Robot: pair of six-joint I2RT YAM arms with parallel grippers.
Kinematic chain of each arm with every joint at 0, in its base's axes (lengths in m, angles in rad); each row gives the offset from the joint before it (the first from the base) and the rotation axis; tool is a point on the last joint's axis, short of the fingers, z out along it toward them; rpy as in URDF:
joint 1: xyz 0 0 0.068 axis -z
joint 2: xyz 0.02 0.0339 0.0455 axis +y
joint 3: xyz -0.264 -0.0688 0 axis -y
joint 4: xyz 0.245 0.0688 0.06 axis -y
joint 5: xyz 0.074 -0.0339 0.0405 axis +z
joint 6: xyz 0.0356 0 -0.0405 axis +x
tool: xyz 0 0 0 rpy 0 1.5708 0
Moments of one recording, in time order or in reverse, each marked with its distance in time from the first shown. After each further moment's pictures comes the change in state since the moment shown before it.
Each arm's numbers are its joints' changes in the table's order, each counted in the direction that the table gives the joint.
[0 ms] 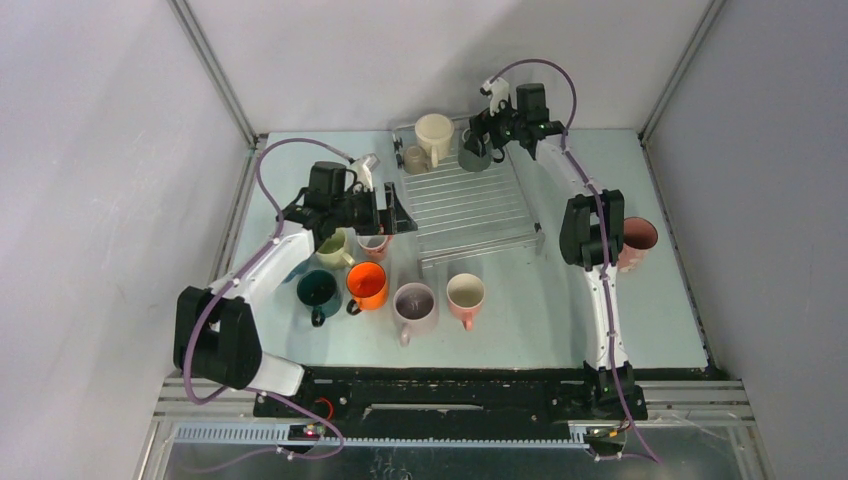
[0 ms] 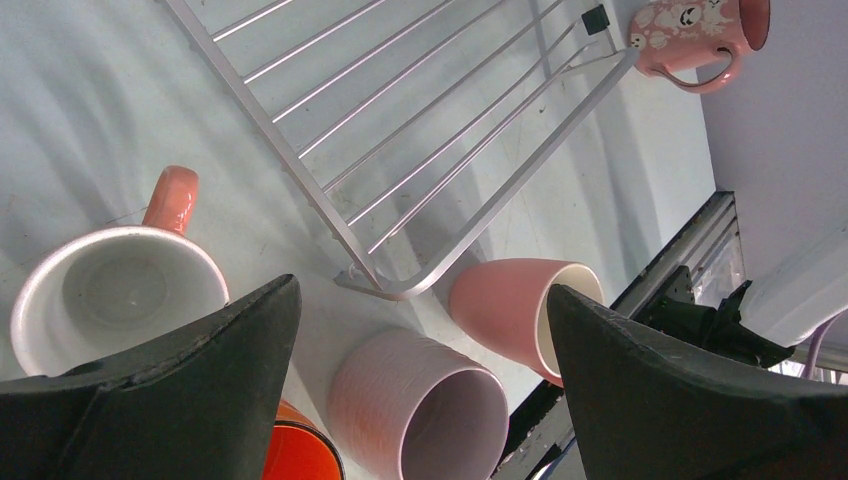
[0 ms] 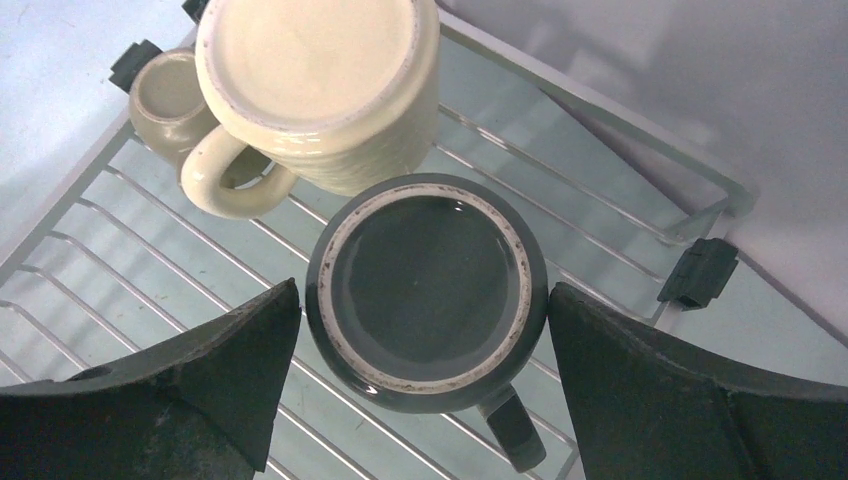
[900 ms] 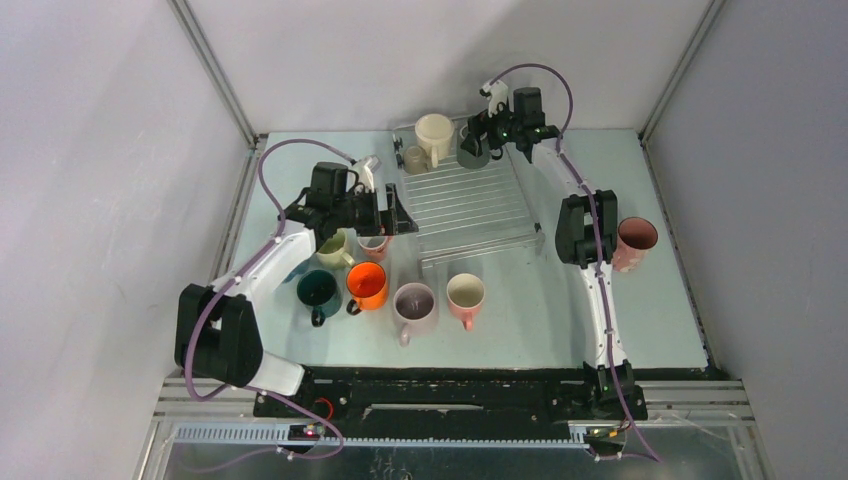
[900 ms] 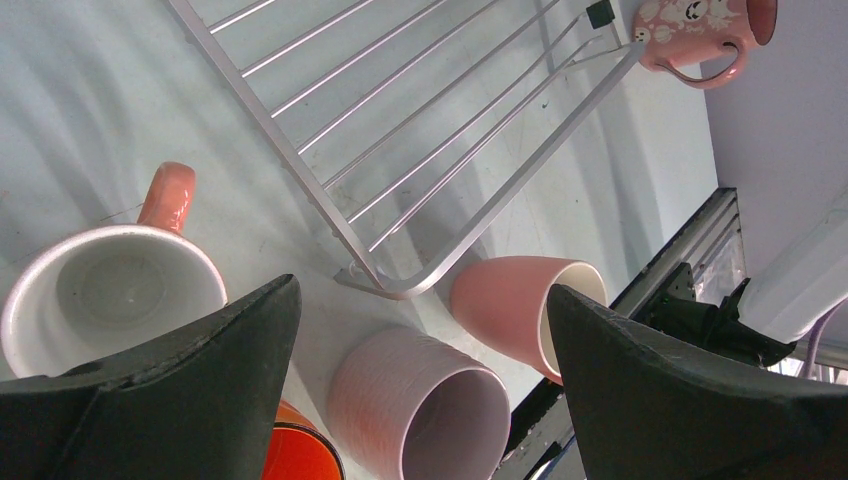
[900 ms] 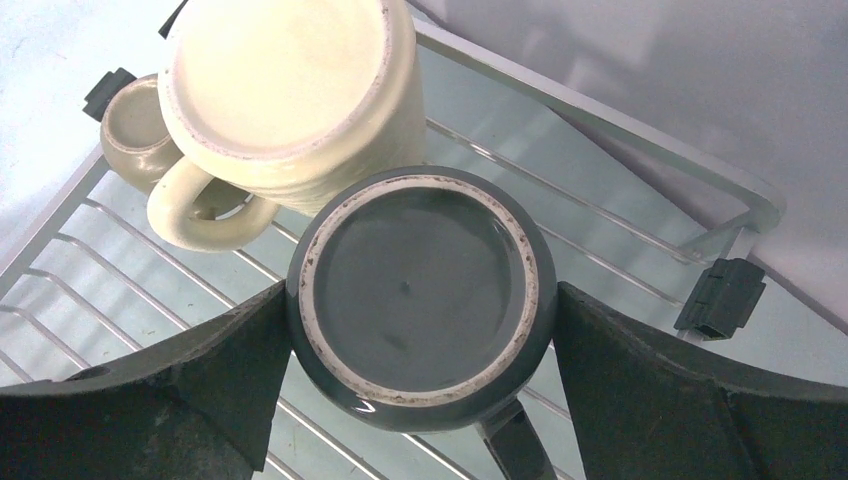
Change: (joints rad) left arm 0.005 0.012 0.000 -0.002 0.000 0.001; right arm -0.006 0.084 0.050 0.063 0.002 0.067
